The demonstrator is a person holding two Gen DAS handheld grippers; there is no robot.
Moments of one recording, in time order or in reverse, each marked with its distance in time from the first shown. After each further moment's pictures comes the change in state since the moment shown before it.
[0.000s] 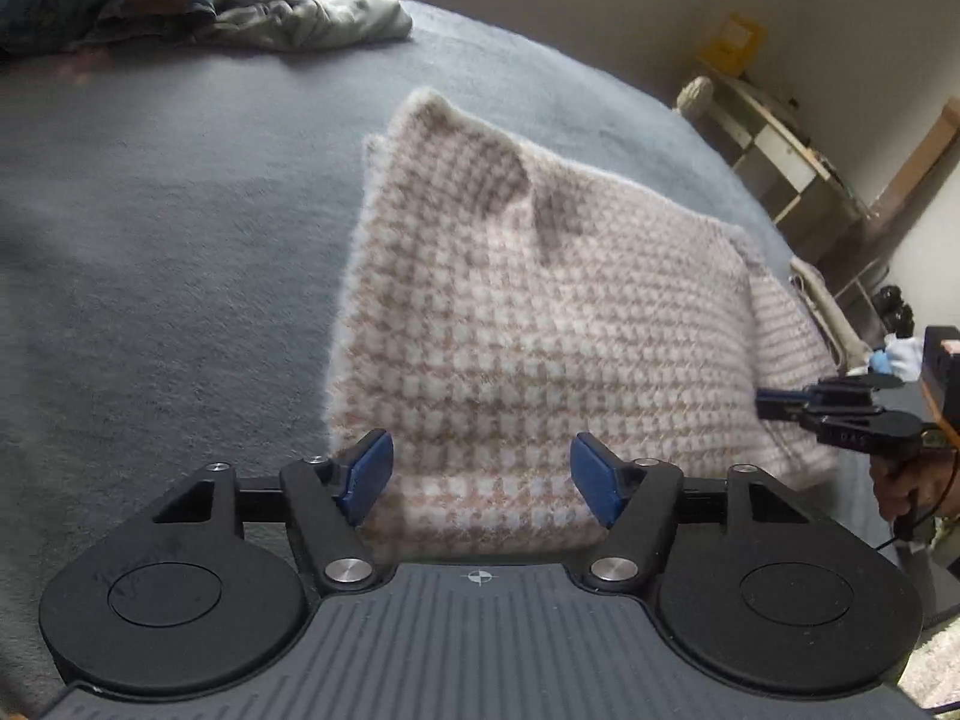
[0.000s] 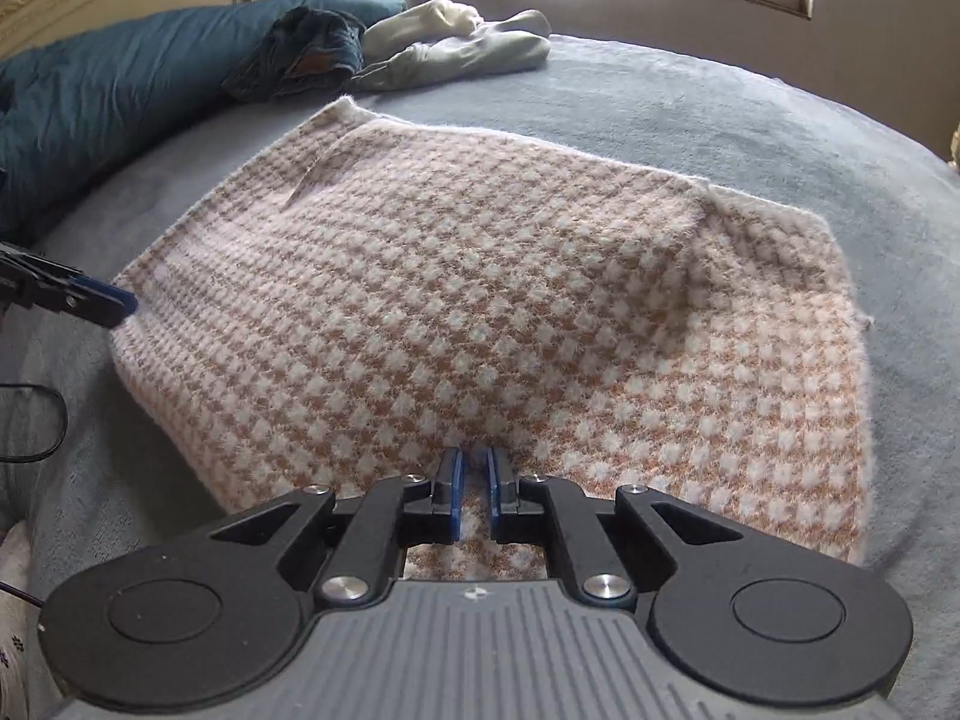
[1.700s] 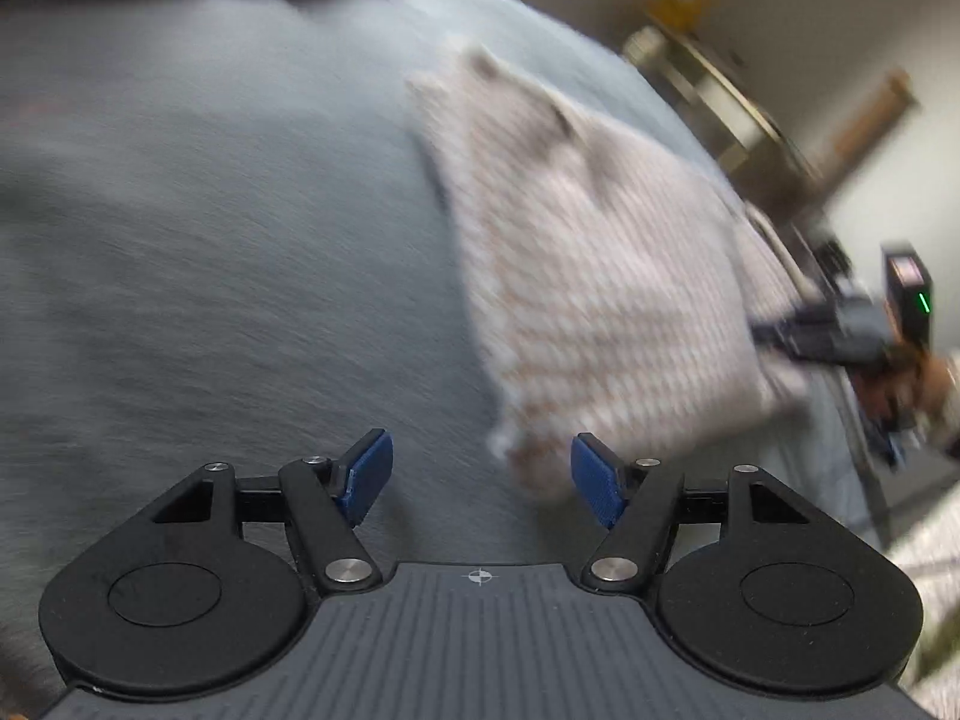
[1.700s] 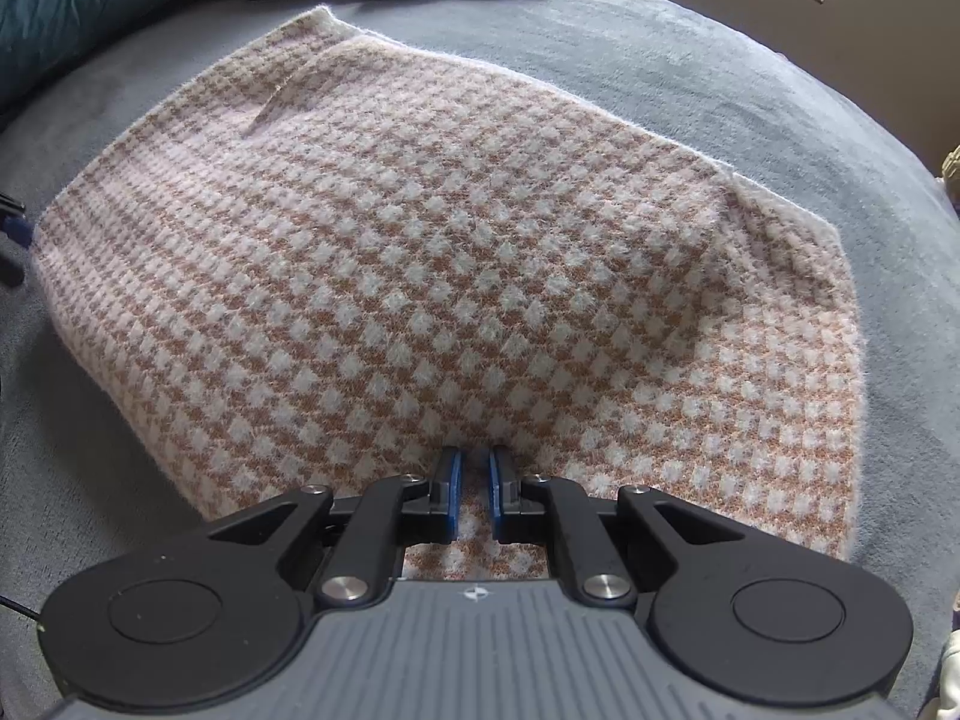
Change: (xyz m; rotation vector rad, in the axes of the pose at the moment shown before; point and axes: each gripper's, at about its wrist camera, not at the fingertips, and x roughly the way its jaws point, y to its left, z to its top) left arm 0.001 0.075 -0.002 0.000 0.078 -0.160; right arm 0.033 0.027 0.030 -0.112 0.195 -0.152
